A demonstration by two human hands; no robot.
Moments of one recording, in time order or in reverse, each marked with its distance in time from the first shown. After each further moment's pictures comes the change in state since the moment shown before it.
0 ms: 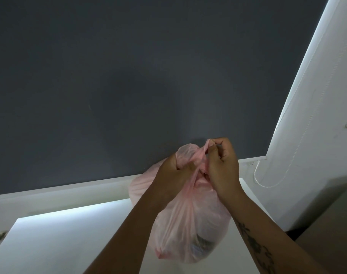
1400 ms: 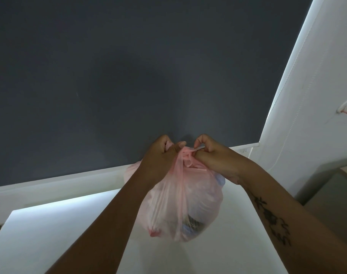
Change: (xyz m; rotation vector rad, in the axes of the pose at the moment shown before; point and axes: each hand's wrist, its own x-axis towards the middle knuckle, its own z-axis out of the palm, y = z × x) left_hand 0.015 -0.003 -0.013 0.302 0.140 0.090; right_hand 0.017 -0.007 -0.037 -0.188 -0.767 0.274
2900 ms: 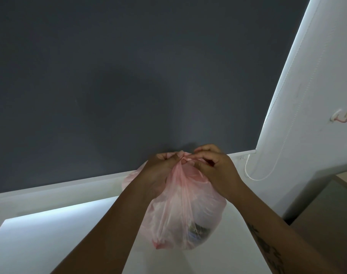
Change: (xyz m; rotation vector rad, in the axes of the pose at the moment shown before) left_hand 0.001 0.002 0.014 -0.696 -0.189 -0.386; right_hand -0.011 0.018 0.015 -0.008 0.365 -0.372
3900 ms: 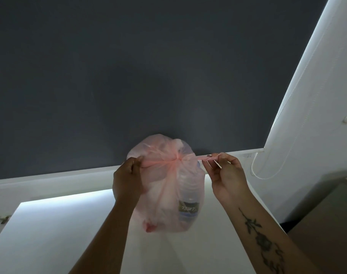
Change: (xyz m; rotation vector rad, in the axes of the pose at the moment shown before) left_hand -0.027 -0.040 -0.098 0.790 0.788 0.337; right_hand -0.012 -0.001 0.024 1.051 0.515 0.628
